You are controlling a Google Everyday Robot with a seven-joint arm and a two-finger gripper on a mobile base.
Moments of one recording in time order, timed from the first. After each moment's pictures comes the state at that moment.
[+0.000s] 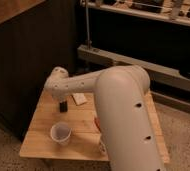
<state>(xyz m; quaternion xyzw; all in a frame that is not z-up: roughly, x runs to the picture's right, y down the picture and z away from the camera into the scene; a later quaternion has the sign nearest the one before) -0.197 0.051 0.884 -0.06 -0.19 -0.79 0.57</state>
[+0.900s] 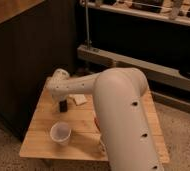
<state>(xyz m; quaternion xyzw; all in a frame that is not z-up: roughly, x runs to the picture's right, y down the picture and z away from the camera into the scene) -0.200 0.059 0.900 -0.04 -0.21 -0.80 0.56</state>
